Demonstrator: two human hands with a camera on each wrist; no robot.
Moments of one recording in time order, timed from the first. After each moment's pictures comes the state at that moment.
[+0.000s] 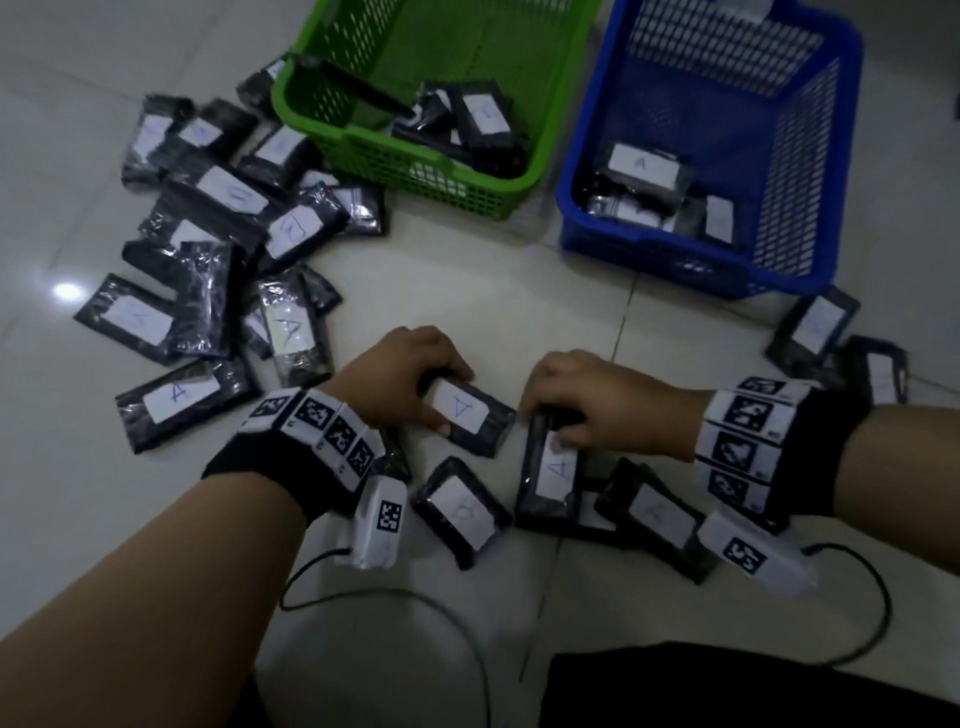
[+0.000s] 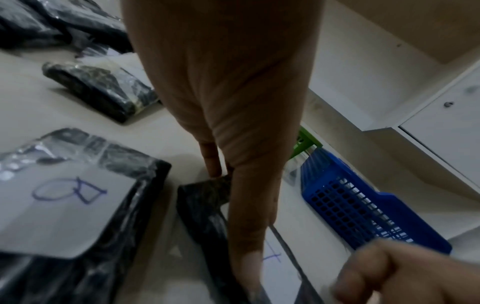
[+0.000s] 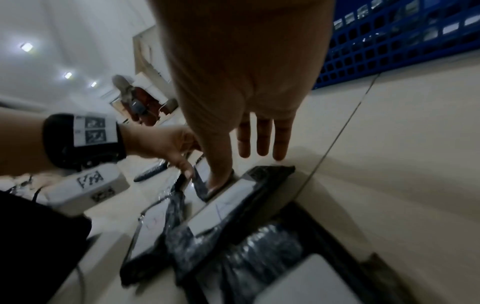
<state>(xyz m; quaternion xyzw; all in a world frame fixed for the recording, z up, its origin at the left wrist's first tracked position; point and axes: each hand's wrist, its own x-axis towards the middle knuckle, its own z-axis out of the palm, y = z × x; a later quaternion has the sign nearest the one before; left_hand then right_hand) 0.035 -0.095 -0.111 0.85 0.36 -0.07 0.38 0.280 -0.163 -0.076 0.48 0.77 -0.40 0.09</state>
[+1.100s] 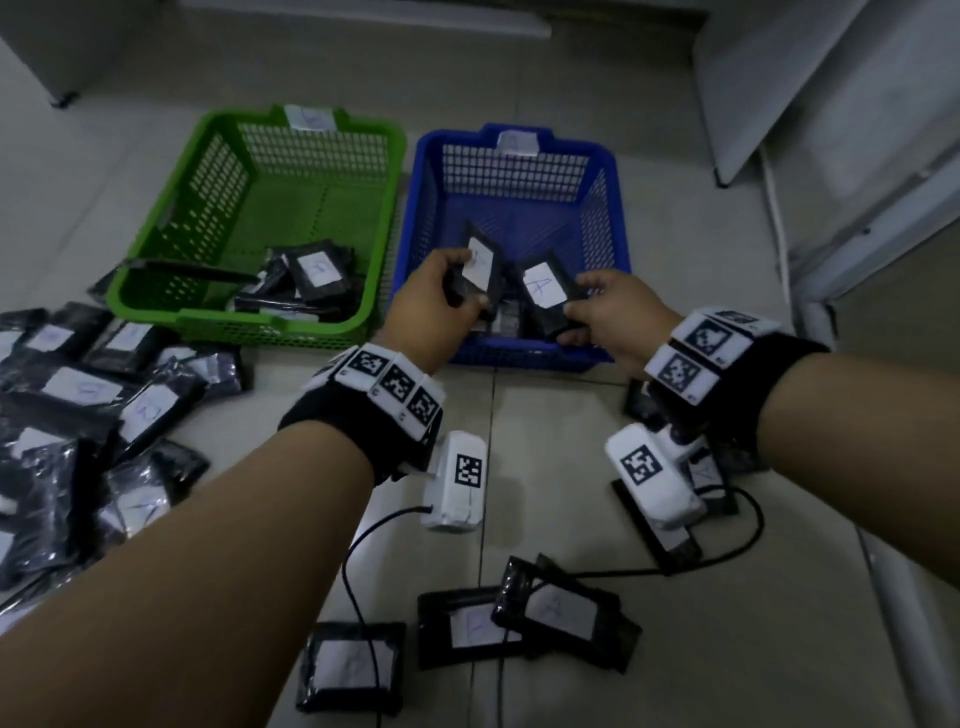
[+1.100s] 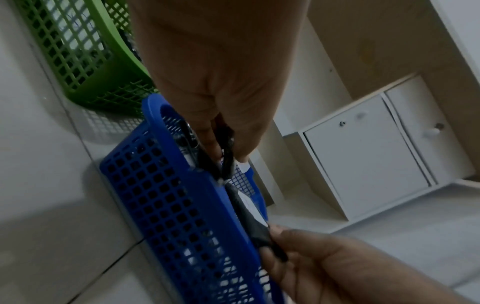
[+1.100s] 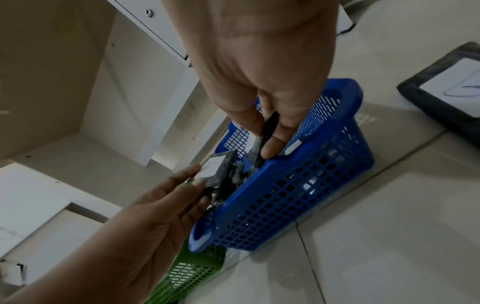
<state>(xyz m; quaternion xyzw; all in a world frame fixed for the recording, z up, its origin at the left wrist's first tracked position) 0.249 -0.025 -0.045 0.72 0.49 0.25 0.44 0.424 -0.096 -0.030 0.76 0.28 -0.42 -0.41</state>
